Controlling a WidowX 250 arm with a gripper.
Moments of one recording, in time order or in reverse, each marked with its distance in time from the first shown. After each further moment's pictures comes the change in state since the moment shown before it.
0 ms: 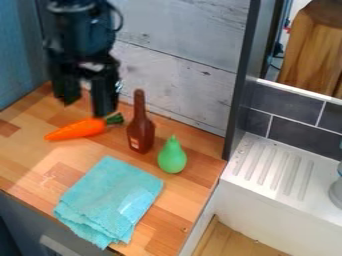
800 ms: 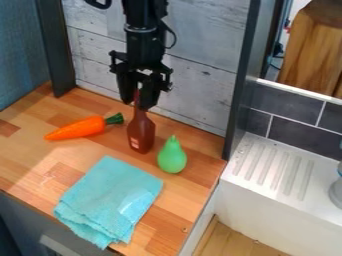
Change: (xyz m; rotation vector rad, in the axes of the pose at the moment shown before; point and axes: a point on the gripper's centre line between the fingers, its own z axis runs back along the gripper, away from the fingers) arm 0.106 0.009 -0.050 0.027 0.050 0.004
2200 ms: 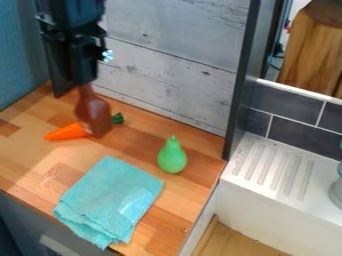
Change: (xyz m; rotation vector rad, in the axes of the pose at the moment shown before) arm -0.079 0.018 0.062 -0.025 -0.119 -0.028
